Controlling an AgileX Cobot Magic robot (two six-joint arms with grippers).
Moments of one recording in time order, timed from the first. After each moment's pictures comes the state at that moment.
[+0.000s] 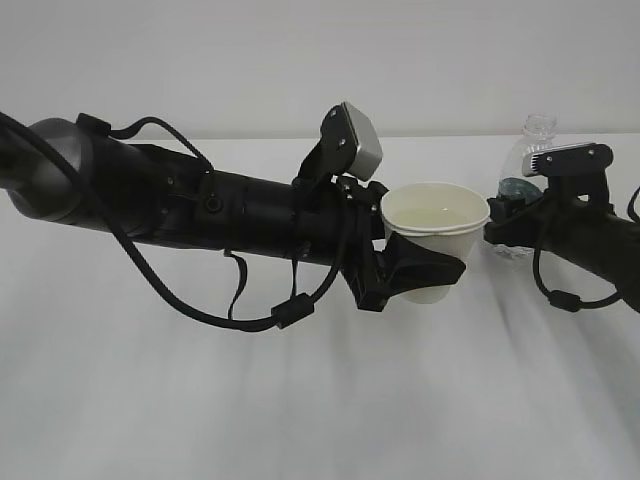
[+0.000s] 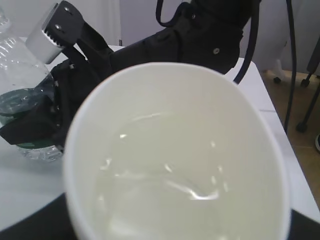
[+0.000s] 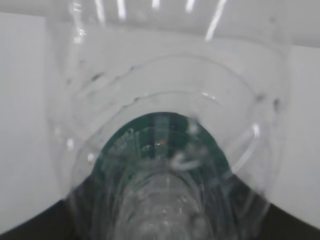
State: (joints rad) left arm -0.63 2.07 -1.22 1.27 -0.87 -0.86; right arm 0.00 2.13 -0.89 -0.27 -0.76 0.03
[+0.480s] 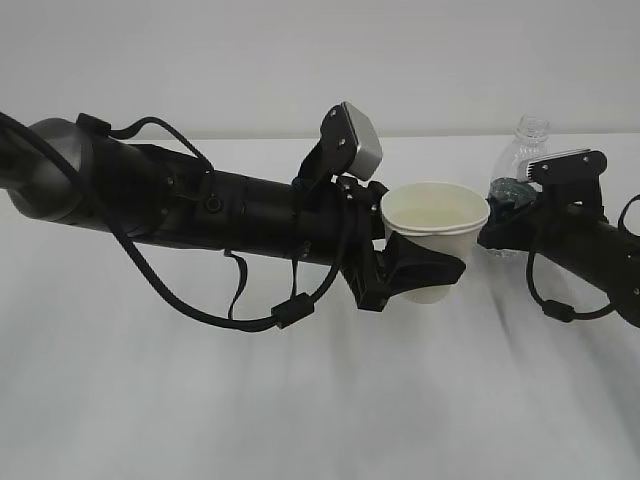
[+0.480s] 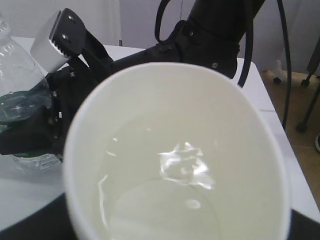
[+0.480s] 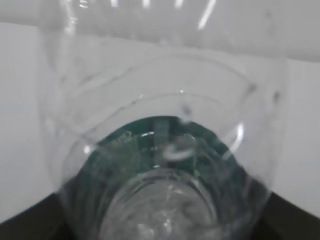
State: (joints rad) left arm -0.63 2.07 -1.22 1.26 -0.87 -0.86; right arm 0.00 2.18 -0.89 -0.30 -0.88 0.03
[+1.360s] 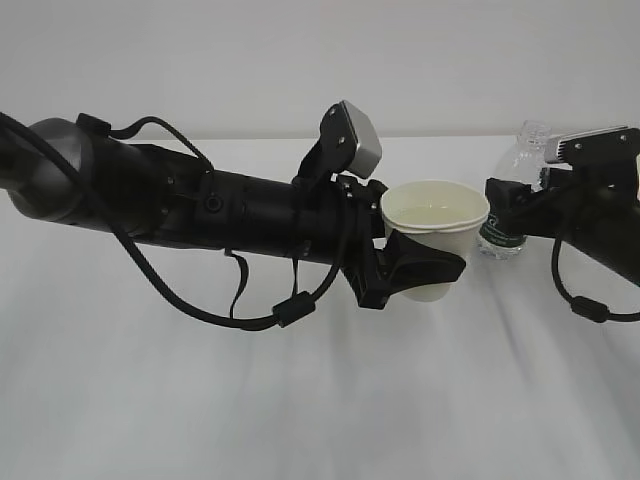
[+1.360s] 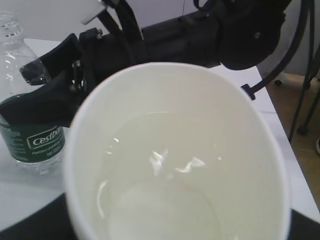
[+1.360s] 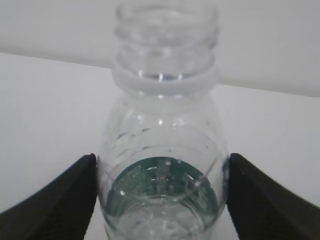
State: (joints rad) left arm -0.63 2.07 -1.22 1.25 -0.87 -0.86; right arm 0.00 1.99 -0.75 -0.30 -0.90 0.03
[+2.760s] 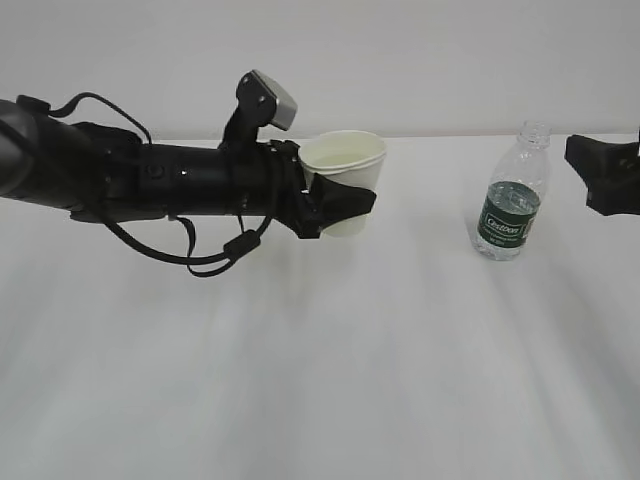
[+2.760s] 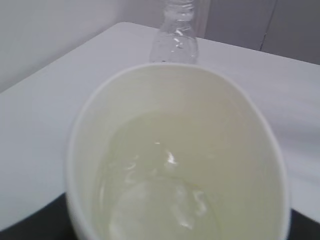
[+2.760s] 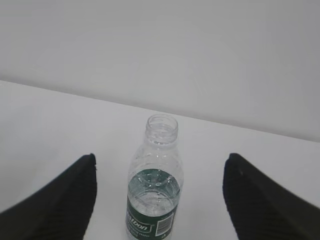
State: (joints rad) left arm -0.45 2.07 -1.22 1.15 -0.80 -0.84; right arm 0.00 1.34 -0.49 -0.31 -0.57 0.05
